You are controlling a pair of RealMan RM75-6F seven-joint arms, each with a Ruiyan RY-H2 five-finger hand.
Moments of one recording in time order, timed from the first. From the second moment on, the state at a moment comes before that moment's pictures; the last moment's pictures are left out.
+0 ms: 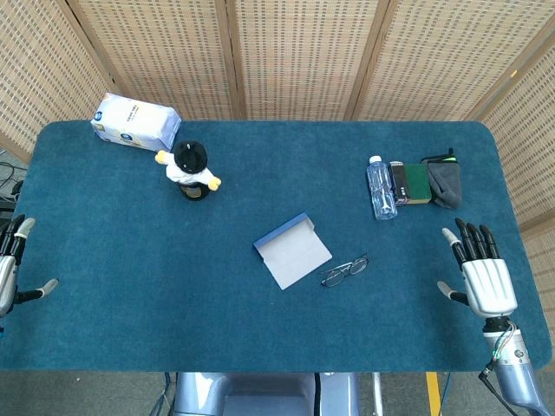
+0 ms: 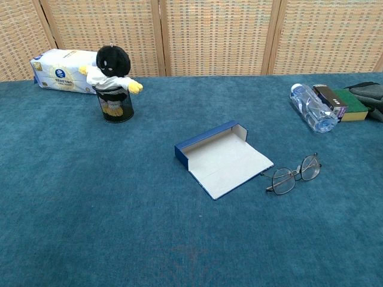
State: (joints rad) left arm -0.15 -1.15 -0.10 -1.52 1.37 1.39 -0.04; right arm 0.25 -1.33 0.04 -1.29 -1.49 1.49 -0.05
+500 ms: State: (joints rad) left arm -0.15 -1.14 -0.10 -1.51 1.37 1.39 -0.05; right arm 0.27 -1.32 0.05 -1.30 -1.52 1.45 -0.02
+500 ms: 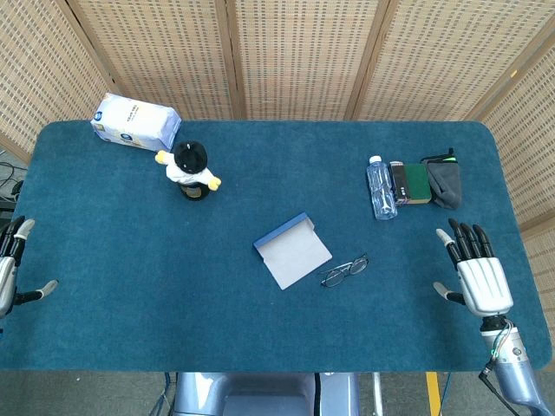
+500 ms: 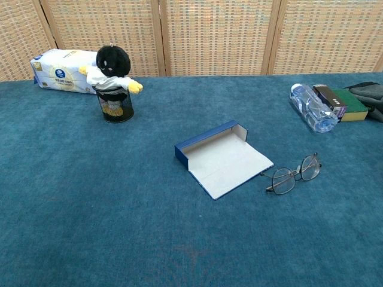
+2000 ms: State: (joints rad) left arm -0.18 -1.15 -0.12 -1.50 1.30 1.32 -0.03; right arm 0.81 -1.26 0.05 -1.44 -1.42 0.58 -0.08
